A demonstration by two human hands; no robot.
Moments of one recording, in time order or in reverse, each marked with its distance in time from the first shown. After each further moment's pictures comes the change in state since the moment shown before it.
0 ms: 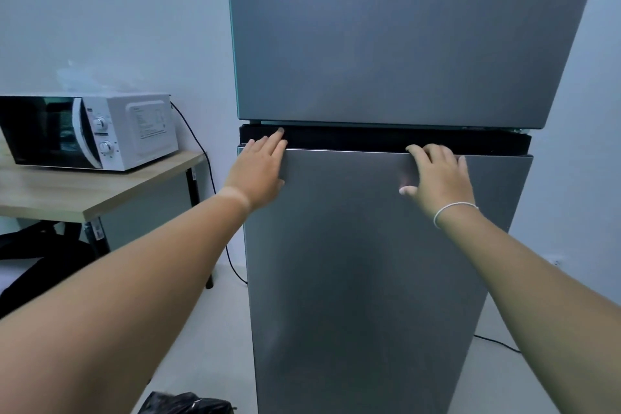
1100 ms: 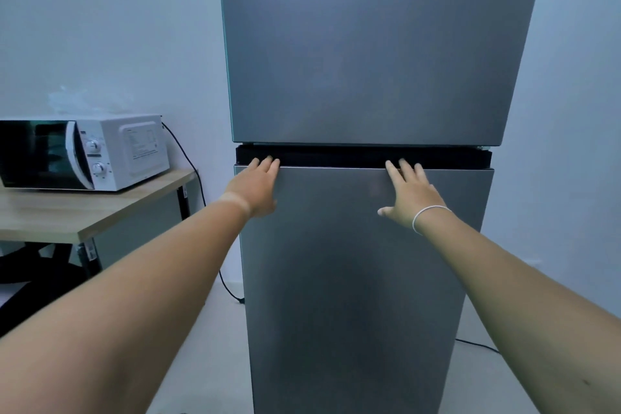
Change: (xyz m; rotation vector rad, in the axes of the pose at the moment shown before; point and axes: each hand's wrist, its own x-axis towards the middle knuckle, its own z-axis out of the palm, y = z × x) left_hand 0.000 0.004 -0.024 -0.035 -0.227 -0.019; right_hand -0.012 -0.013 -0.029 0.056 -0.319 0.076
